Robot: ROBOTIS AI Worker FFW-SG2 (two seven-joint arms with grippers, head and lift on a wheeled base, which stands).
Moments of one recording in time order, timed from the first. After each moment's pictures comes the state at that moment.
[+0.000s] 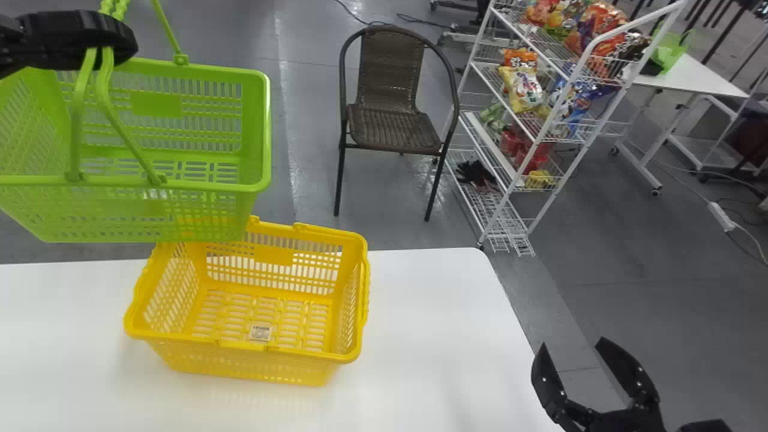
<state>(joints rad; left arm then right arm) -0.99 0.37 0.22 -0.89 0.58 1.56 -0.97 0.65 -0.17 -0.35 -1.70 -0.25 -0.38 0.27</state>
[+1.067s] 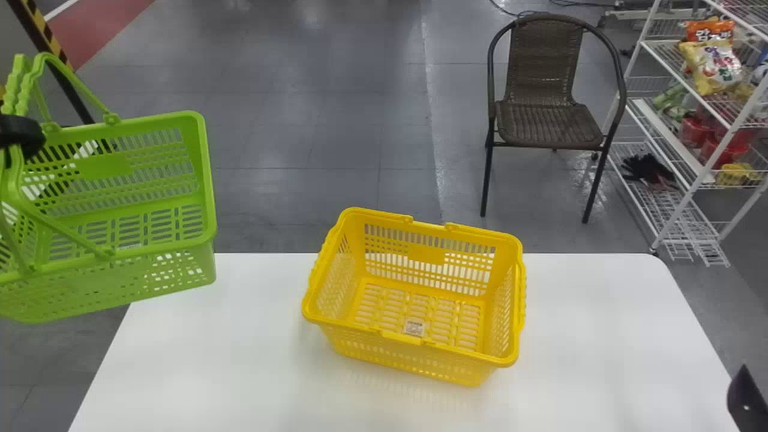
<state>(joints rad) -0.38 0.87 0.51 -1.18 0.91 1.56 -1.06 0.60 -0.19 -0.34 -1.66 -0.25 -0.37 0.27</state>
